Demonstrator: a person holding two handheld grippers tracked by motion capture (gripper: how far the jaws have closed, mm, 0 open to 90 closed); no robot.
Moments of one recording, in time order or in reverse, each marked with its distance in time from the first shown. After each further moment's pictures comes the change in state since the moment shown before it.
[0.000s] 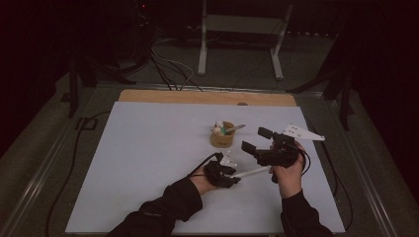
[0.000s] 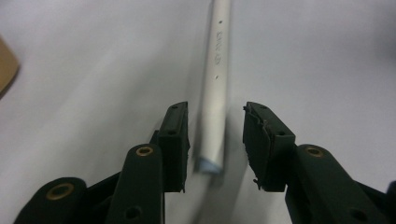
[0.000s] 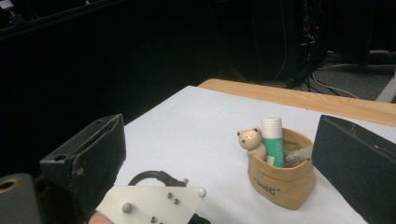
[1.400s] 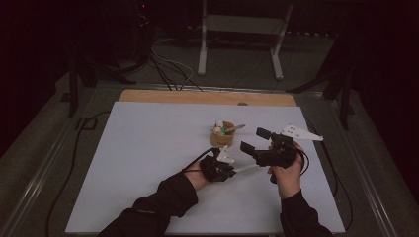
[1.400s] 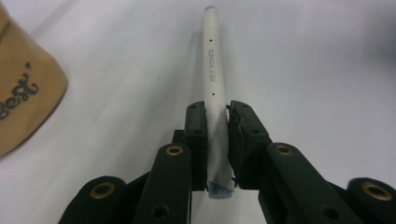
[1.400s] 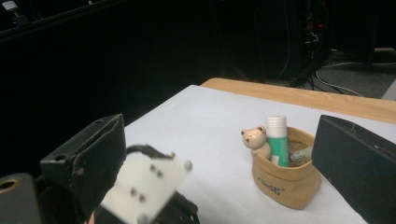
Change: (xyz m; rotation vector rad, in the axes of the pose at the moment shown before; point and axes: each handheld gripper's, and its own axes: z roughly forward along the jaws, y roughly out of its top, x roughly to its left) left arm 0.004 0.010 -0.033 0.019 0.034 0.044; right arm 0.001 -0.002 0.003 0.002 0.013 0.009
